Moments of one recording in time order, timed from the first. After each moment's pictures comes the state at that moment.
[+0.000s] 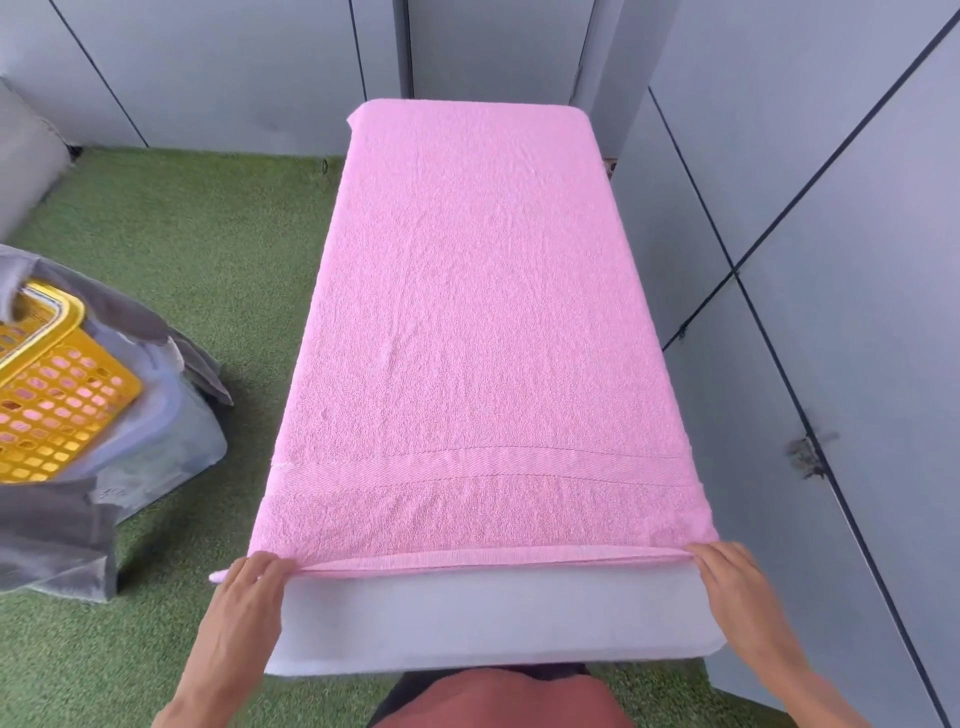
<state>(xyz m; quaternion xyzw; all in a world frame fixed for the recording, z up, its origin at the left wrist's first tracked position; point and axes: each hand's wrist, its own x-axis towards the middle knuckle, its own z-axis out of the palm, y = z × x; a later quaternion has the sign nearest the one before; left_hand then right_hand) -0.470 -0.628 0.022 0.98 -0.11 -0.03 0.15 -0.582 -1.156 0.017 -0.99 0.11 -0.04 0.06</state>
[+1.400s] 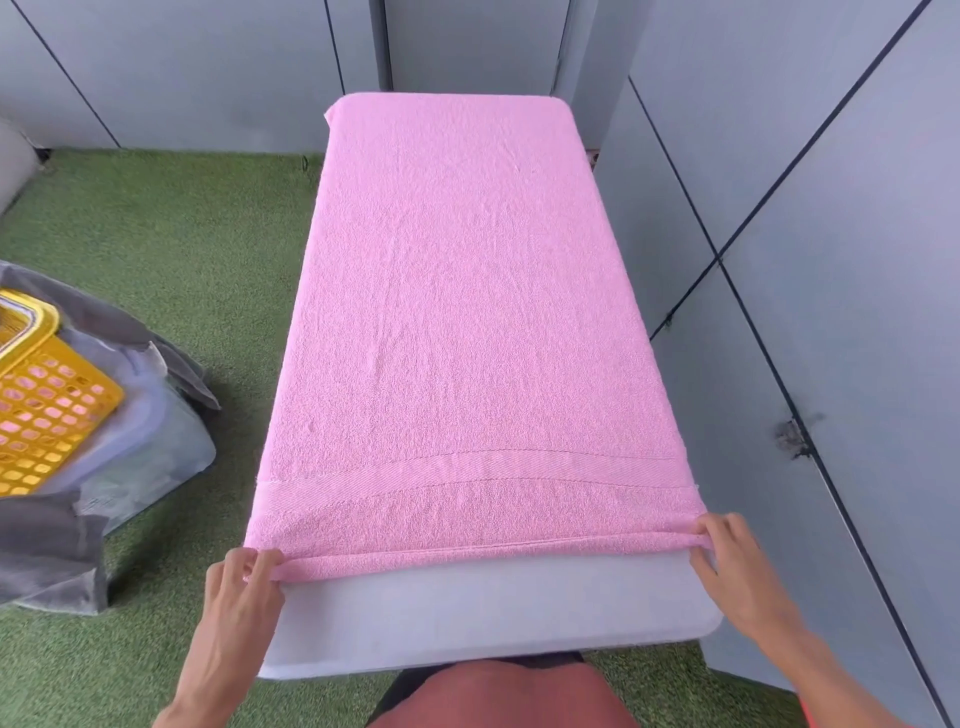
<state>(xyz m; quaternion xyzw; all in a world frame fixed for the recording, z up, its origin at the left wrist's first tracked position) -0.469 -0.629 0.014 0.98 -0.04 -0.05 0.19 -0.578 -1.163 0.033 -0.95 0.21 0.08 0.19</state>
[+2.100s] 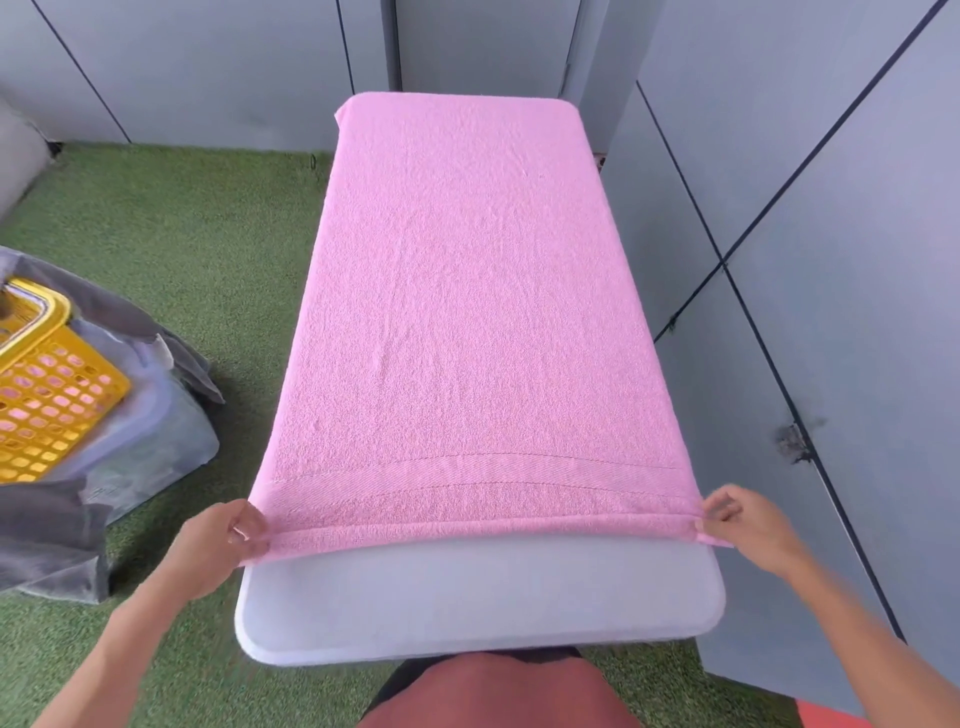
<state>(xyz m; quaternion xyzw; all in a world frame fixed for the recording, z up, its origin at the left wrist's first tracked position) -0.387 -0.598 0.041 0.93 0.03 -0.25 0.27 -0.533 -1.204 0.057 -0.88 0.30 0.15 0.33</state>
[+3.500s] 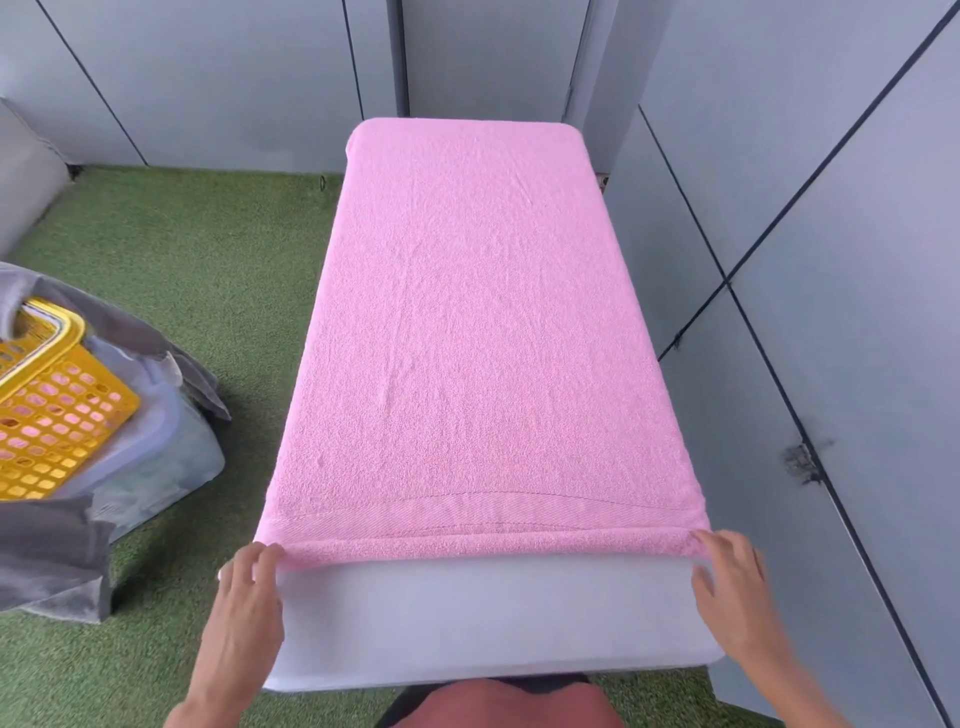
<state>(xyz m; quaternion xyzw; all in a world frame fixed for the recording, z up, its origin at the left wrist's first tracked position) -0.461 -0.630 0.011 0.99 -0.07 -0.02 0.14 -0.576 -1.142 0.027 -0.96 0.25 0.01 0.15</state>
